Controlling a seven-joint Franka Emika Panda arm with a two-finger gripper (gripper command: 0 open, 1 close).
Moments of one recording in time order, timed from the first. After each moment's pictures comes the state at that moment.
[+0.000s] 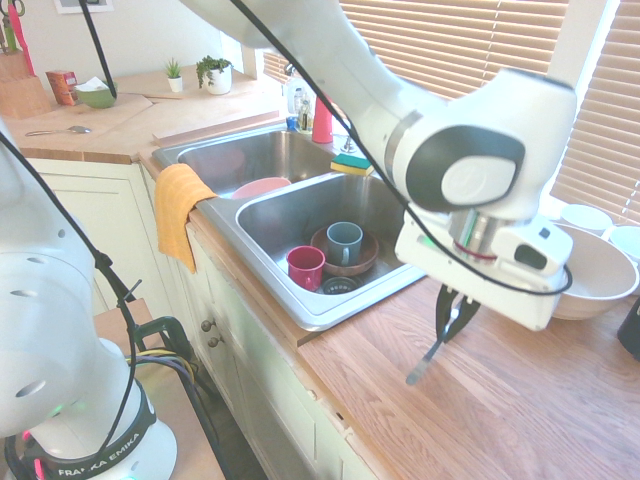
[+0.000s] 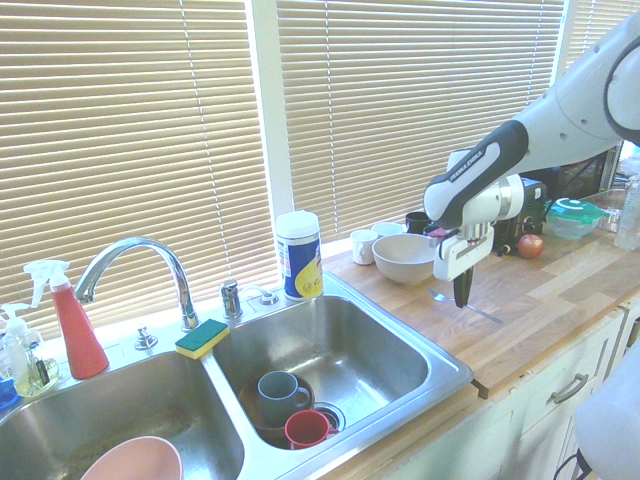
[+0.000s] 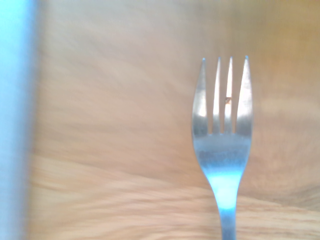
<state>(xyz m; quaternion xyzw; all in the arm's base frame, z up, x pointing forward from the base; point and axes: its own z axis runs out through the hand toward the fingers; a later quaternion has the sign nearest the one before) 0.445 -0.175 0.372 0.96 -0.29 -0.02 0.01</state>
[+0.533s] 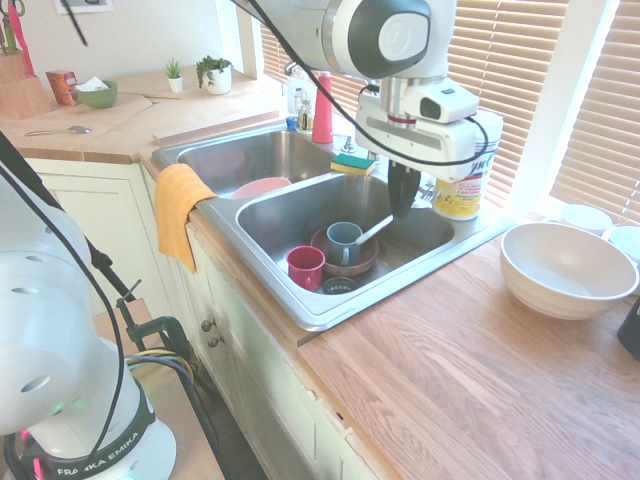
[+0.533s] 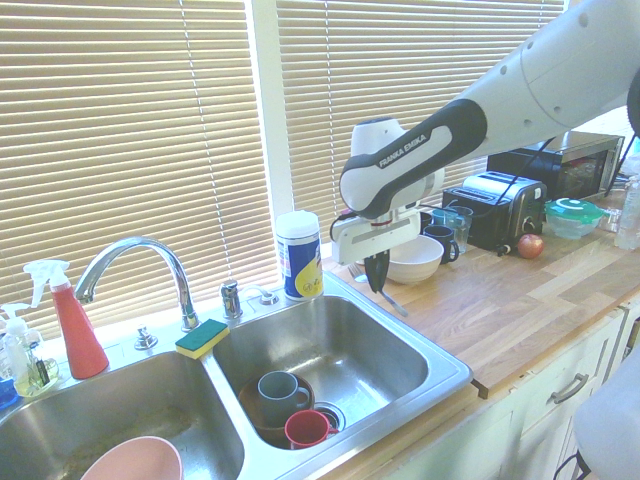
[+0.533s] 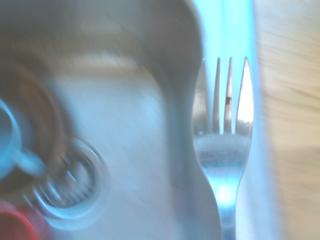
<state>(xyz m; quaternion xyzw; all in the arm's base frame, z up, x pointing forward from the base) 0.510 0.031 0.415 0.91 -0.42 0.04 0.02</state>
